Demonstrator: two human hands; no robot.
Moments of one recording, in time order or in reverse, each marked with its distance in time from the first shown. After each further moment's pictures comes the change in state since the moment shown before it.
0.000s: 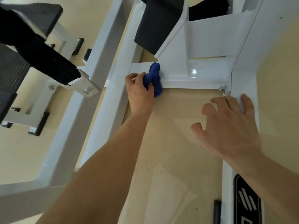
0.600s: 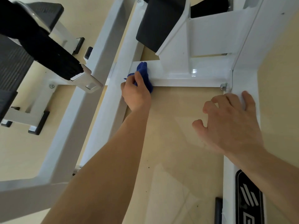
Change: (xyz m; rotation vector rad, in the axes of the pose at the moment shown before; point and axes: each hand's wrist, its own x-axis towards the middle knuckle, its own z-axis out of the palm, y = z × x) left_hand 0.001 0.012 -0.006 -0.199 0.173 -0.393; right_hand -0.001 -0.003 0.001 -0.023 0.013 0.006
